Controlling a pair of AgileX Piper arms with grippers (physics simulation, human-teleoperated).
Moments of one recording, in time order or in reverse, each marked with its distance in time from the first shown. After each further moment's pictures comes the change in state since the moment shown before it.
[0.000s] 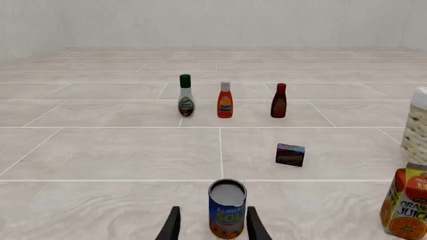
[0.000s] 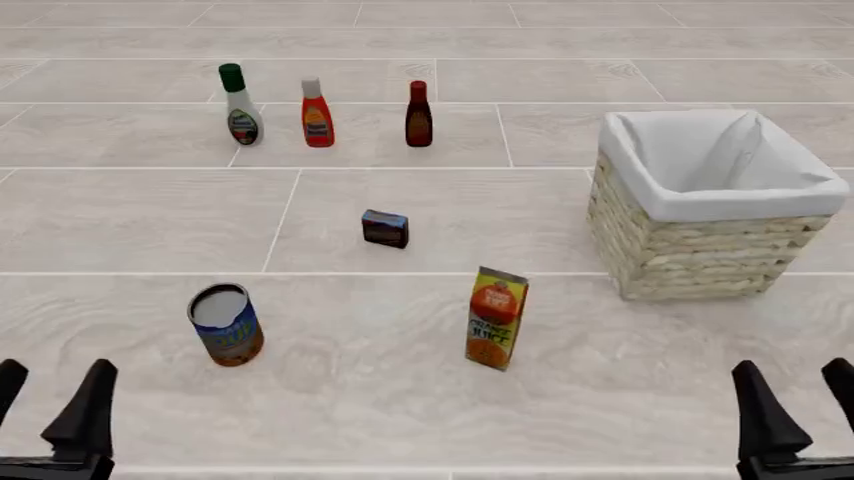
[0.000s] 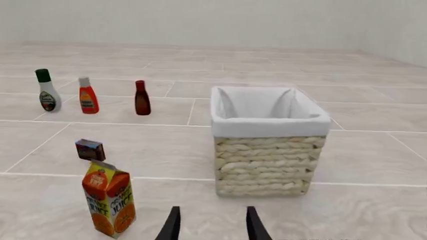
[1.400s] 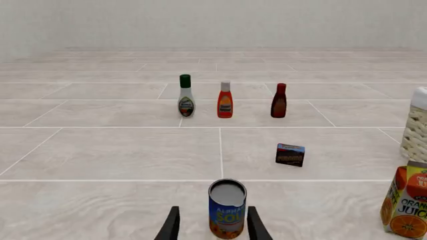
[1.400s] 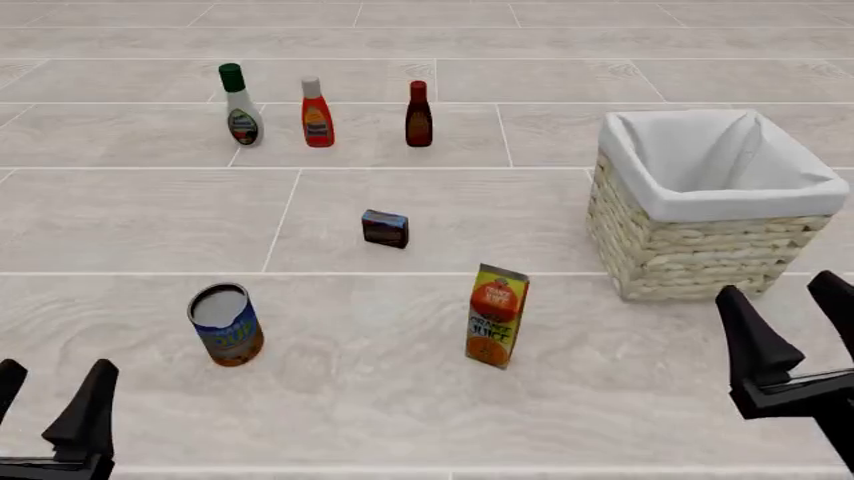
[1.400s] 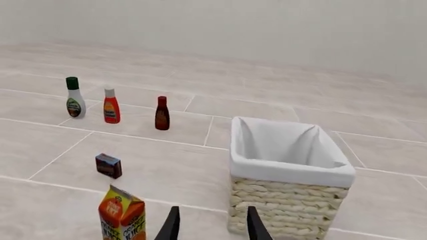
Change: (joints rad) left arm 0.000 0.000 0.000 0.000 0.000; right arm 0.108 0.355 -0.198 -0.178 -0.065
